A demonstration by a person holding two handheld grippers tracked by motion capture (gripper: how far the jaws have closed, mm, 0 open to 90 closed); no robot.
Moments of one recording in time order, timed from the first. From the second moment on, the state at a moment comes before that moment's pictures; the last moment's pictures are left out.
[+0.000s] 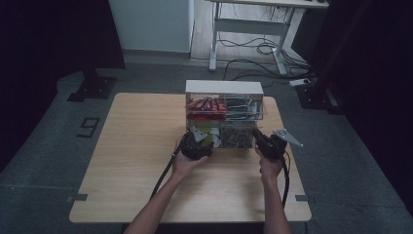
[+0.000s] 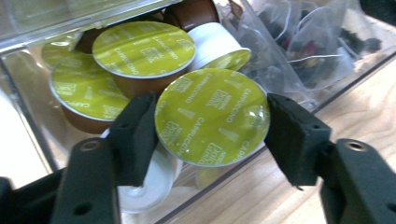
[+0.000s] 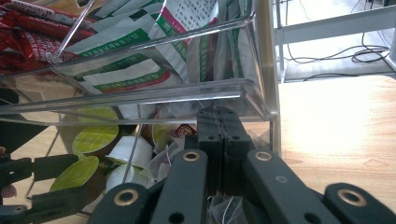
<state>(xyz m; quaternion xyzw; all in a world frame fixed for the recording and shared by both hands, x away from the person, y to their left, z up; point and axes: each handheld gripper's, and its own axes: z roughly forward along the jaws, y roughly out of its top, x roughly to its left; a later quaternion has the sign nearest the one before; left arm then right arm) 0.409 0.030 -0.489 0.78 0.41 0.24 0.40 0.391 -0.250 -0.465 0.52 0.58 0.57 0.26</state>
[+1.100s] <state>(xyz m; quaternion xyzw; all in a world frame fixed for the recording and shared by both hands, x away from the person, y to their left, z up) 0.368 0.055 -0.458 0.76 0.40 0.23 0.45 0.394 -0.250 -0.468 0.52 0.59 0.57 0.26</state>
